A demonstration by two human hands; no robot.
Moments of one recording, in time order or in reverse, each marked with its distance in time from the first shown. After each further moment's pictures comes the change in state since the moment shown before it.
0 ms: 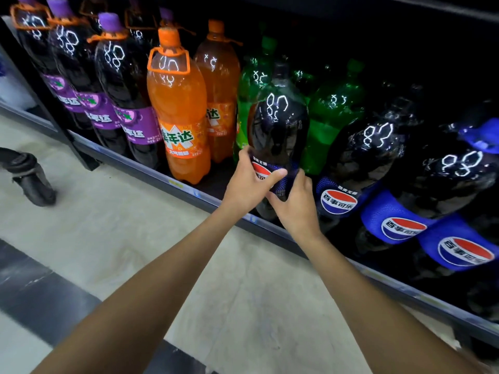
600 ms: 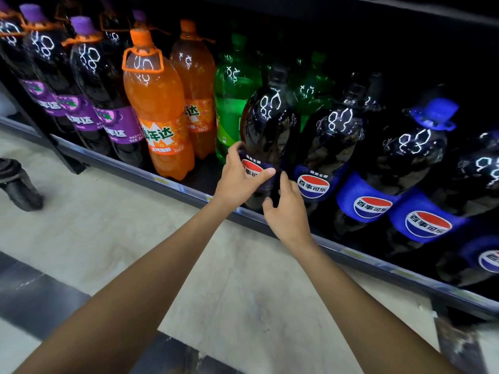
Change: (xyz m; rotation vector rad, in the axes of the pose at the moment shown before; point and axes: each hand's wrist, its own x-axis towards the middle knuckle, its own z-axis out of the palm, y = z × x) left_hand -0.015 0.008 0.016 0.041 -0.049 0.065; right_hand -0.041 0.012 -0.023 0.025 -0.042 -0.001
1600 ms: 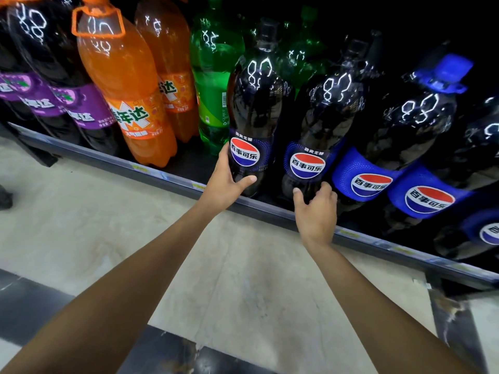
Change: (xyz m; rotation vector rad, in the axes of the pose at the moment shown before) left_hand -0.005 -0.049 0.017 -0.049 -0.135 -0.060; right_hand -0.010 0.064 -0.007 -0.053 0.307 0.413
